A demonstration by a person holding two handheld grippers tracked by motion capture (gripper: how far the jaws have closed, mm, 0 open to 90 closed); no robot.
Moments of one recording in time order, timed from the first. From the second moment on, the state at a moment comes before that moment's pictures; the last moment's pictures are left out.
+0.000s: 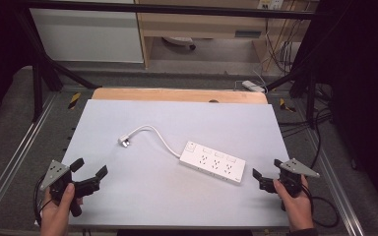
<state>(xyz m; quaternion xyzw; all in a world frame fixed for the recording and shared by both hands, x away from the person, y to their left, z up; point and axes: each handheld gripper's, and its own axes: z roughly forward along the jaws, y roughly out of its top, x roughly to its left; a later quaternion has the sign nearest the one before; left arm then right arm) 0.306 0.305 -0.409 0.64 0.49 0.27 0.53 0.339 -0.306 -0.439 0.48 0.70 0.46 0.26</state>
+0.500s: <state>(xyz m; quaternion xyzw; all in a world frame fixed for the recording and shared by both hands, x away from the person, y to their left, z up) 0.306 0.300 -0.411 0.65 0.48 0.26 0.52 0.331 -0.306 -0.427 0.47 0.67 0.50 0.27</state>
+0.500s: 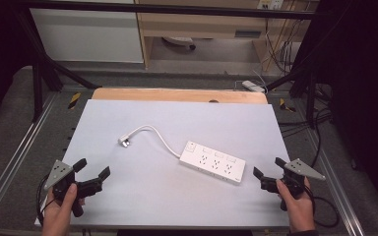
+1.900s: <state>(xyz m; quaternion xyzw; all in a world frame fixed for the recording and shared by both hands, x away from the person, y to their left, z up) 0.308 0.289 -0.415 0.67 0.47 0.26 0.51 0.345 -0.286 -0.355 0.44 0.65 0.53 0.31</state>
